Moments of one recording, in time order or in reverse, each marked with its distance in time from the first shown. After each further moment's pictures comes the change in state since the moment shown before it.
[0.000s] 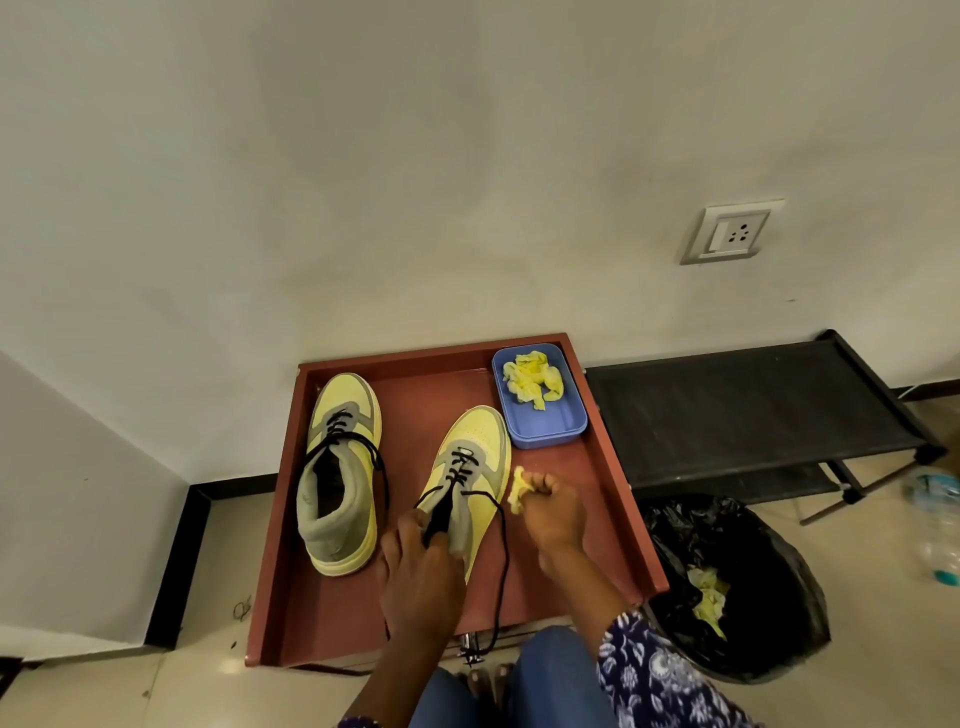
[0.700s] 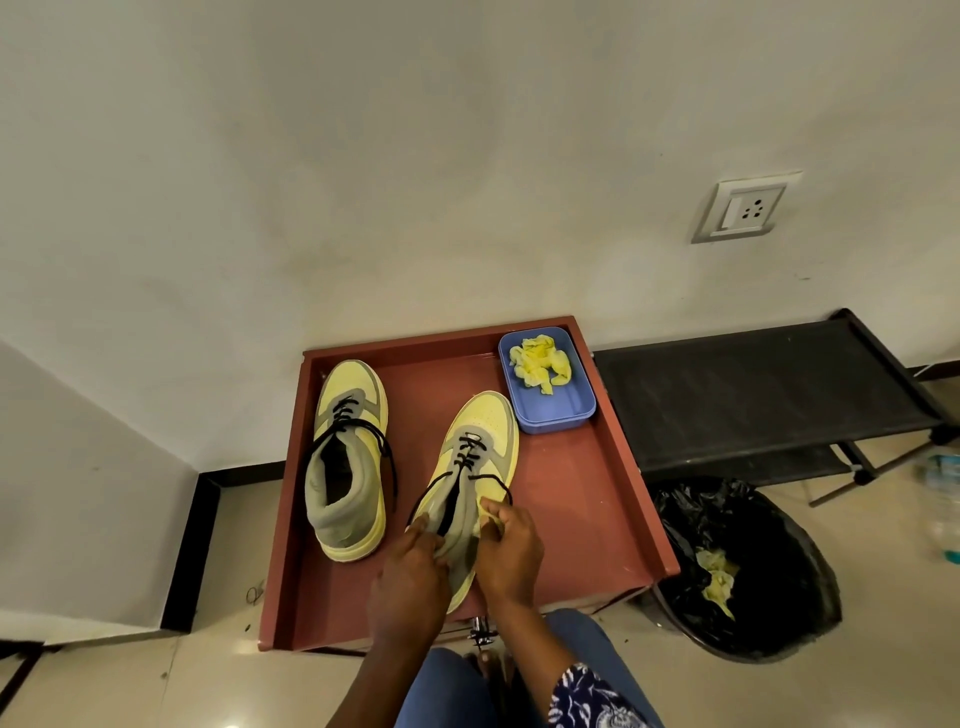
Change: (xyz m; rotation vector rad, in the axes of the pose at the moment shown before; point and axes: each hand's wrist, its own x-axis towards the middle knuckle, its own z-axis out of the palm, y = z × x) left_hand -0.003 -0.029 -0.005 -0.193 -0.134 -0.036; right_hand -0.063 0.029 0.040 -0.128 -0.003 -0.198
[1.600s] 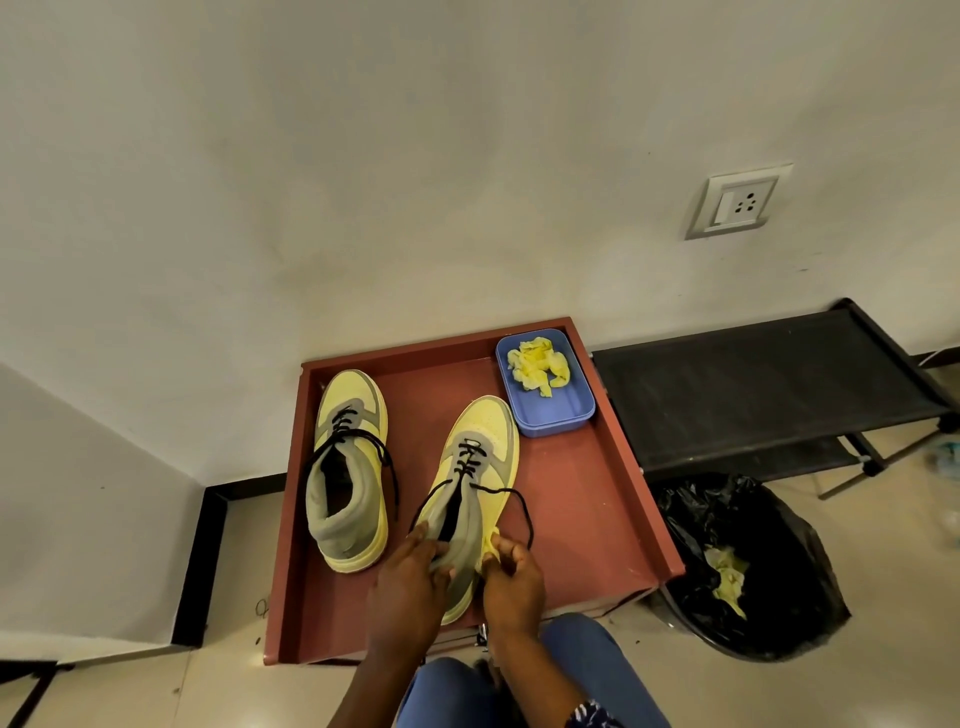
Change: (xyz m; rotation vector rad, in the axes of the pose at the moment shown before) left_hand 0.004 -0.007 -0.001 -0.063 -0.041 0.002; right_hand -0.015 0.027 0.007 0.376 0.001 0.405
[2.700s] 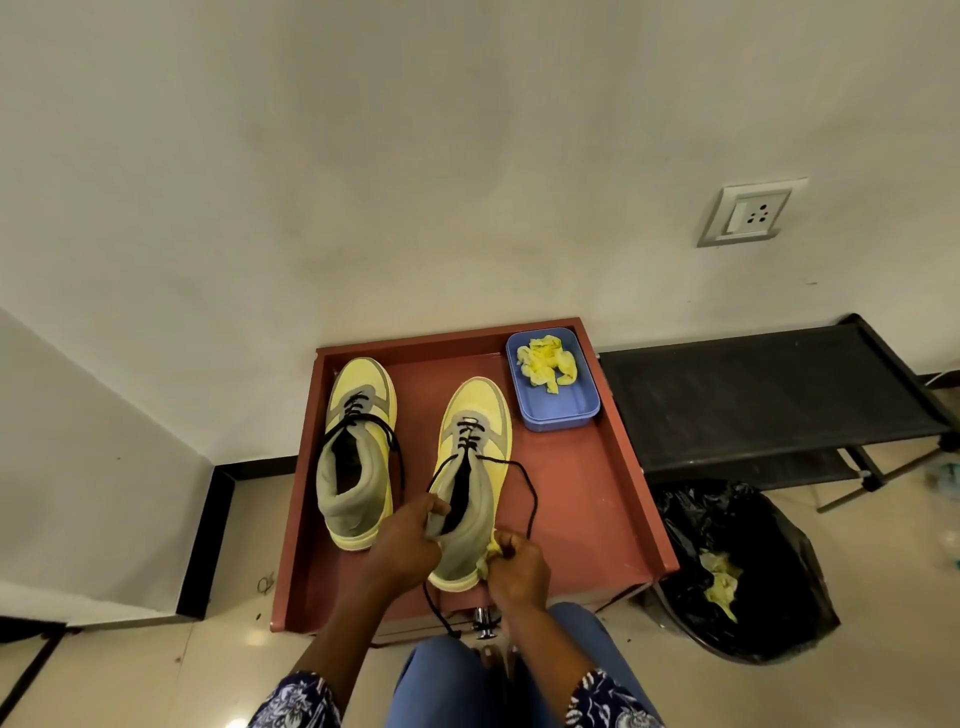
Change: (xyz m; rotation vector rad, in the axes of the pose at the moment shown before) left_hand 0.021 0.012 -0.033 -0.172 -0.234 -0.020; right_hand 0.012 -0.002 -0.012 -0.380 -0.114 -0.014
